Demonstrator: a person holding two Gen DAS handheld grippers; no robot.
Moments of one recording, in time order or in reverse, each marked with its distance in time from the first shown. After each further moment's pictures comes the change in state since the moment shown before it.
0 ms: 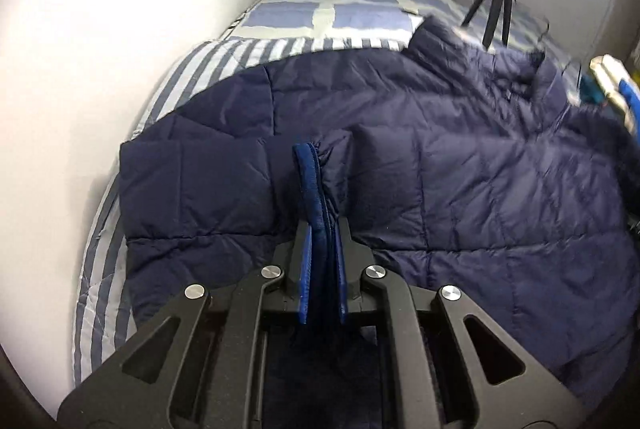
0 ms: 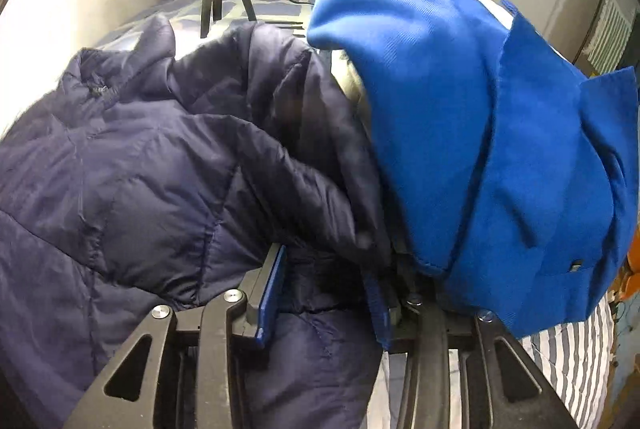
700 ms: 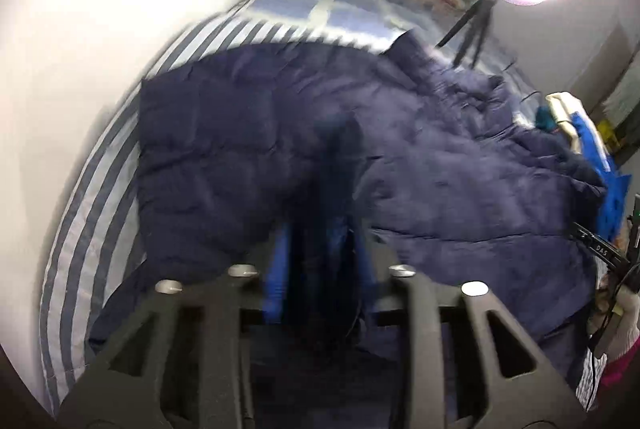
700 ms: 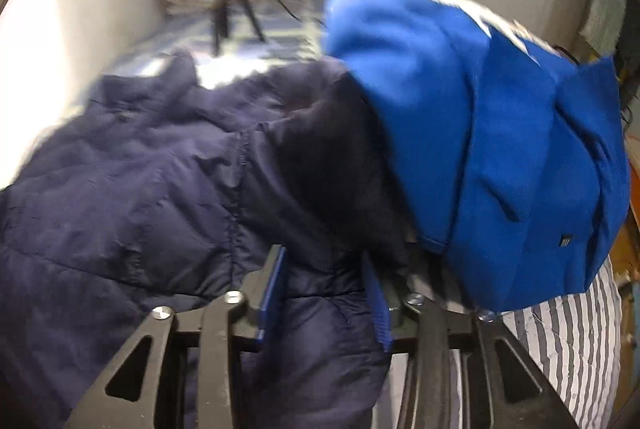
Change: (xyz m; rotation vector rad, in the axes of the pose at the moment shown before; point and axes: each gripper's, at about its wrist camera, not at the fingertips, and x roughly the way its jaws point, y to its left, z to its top) left arm -0.042 0.030 -0.036 -0.170 0.004 -0.189; right arm -0.021 -0.003 -0.011 0.092 0.022 0.058
